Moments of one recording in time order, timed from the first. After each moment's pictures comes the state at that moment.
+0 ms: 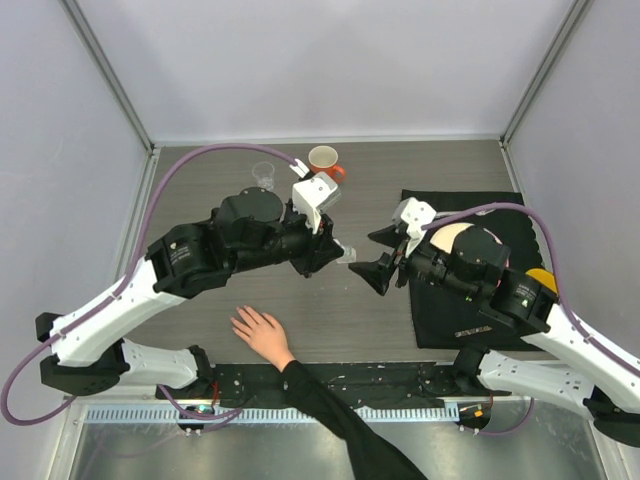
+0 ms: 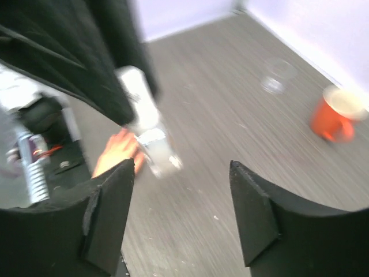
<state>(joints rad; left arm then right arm) -1.13 1.23 1.66 -0.80 -0.02 -0.21 0.96 0.80 1.06 -0.38 -0.11 -0.03</state>
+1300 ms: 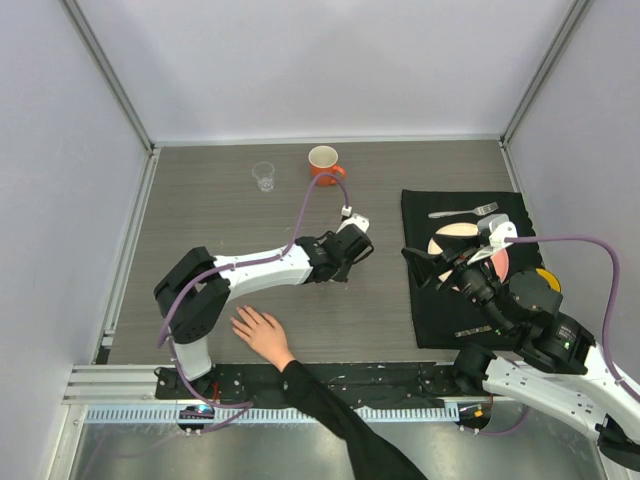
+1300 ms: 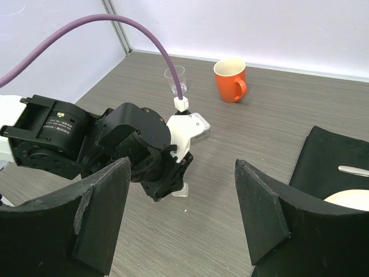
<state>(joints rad) -0.99 1.80 1.25 -0.43 -0.36 -0.39 0.96 0.44 0.84 -0.39 0.44 0.21</state>
